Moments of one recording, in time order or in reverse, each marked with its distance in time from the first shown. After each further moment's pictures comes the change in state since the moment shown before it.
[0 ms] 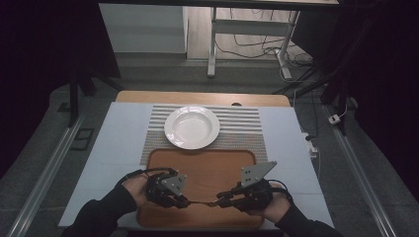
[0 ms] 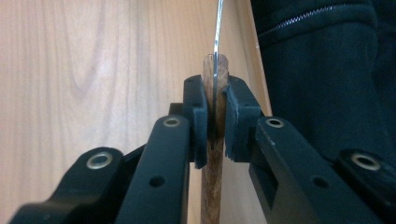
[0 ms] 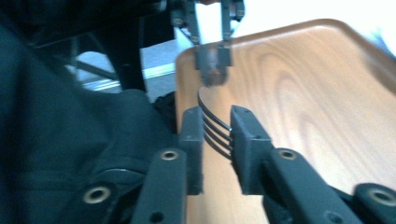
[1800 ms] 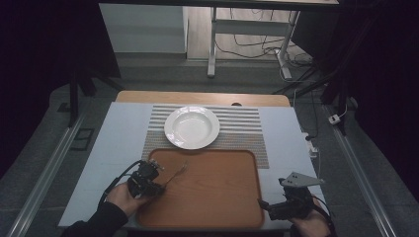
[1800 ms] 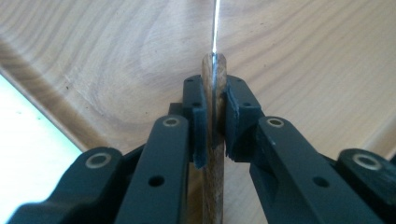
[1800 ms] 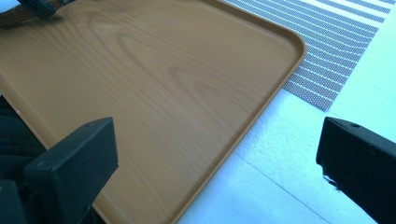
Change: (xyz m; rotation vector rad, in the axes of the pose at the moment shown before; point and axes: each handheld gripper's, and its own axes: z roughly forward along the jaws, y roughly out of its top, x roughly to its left) left arm 0.013 -0.060 0.004 0.082 0.257 -0.896; right arm 0.013 -0.071 -0.069 0.039 -0.667 0.352
